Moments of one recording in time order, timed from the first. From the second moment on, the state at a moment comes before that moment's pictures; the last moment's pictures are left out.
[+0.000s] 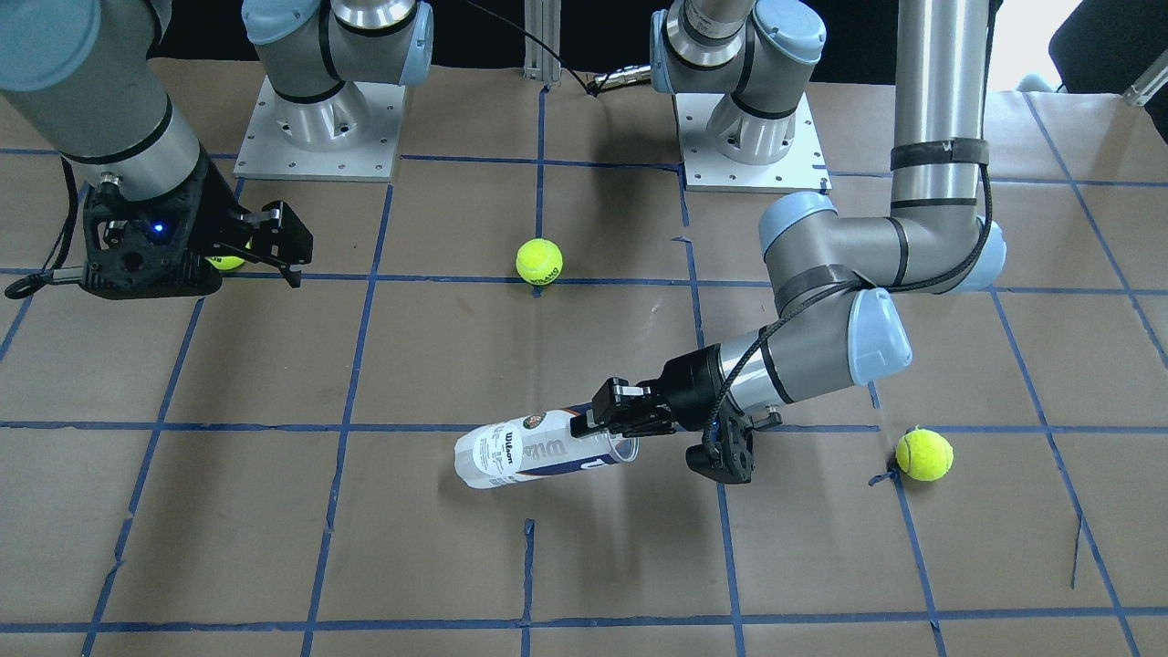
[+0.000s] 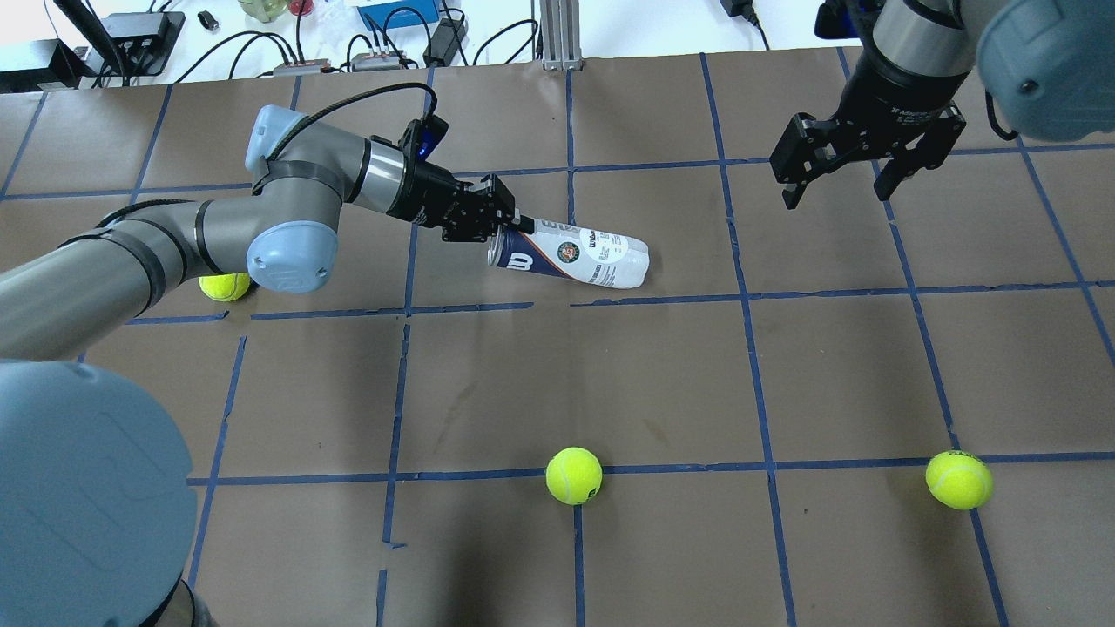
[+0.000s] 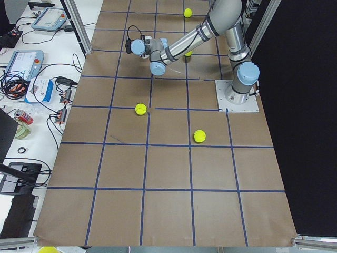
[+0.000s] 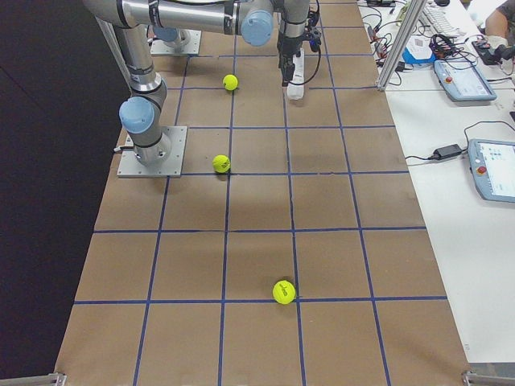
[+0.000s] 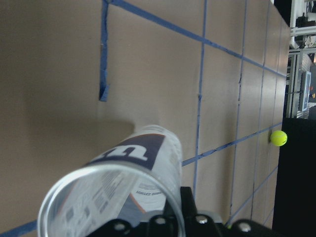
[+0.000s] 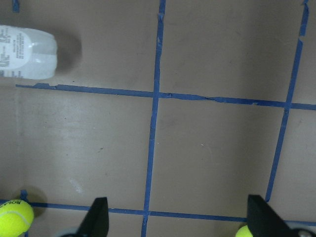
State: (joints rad) left arm -1.53 -1.99 -1.77 -0.91 0.65 -0.09; right arm 1.52 -1.47 1.57 -1.59 -1.59 -0.15
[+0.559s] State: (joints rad) left arm -1.63 -1.82 -1.57 -1.07 1.01 -0.30; right arm 1.57 -1.41 1.51 -1.60 -1.62 -0.14
